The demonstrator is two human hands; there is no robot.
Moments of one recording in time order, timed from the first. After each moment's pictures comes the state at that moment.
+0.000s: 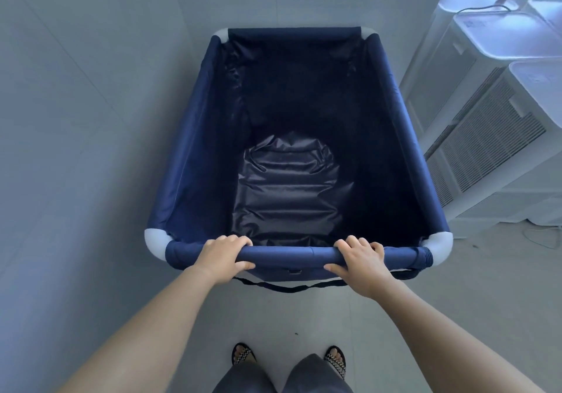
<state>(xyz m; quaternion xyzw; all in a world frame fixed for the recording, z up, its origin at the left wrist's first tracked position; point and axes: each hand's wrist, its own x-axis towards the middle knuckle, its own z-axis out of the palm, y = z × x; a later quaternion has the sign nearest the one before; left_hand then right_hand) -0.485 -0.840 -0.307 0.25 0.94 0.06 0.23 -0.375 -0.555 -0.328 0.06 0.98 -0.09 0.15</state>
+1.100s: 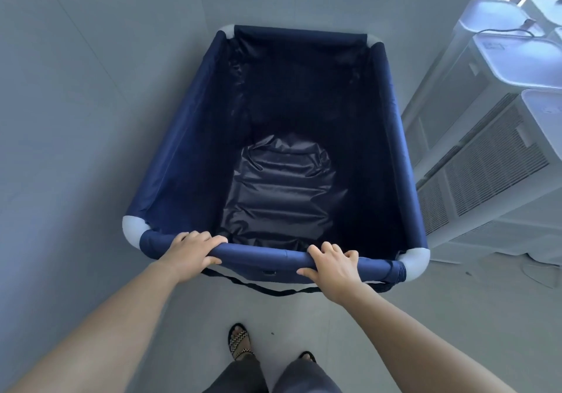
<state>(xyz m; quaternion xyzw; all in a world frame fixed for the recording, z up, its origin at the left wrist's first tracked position) -0.468 -0.841 -0.312 0.23 0.95 0.00 0.21 -0.381 -0.545 -0.320 0.01 0.98 -0.06 0.19</state>
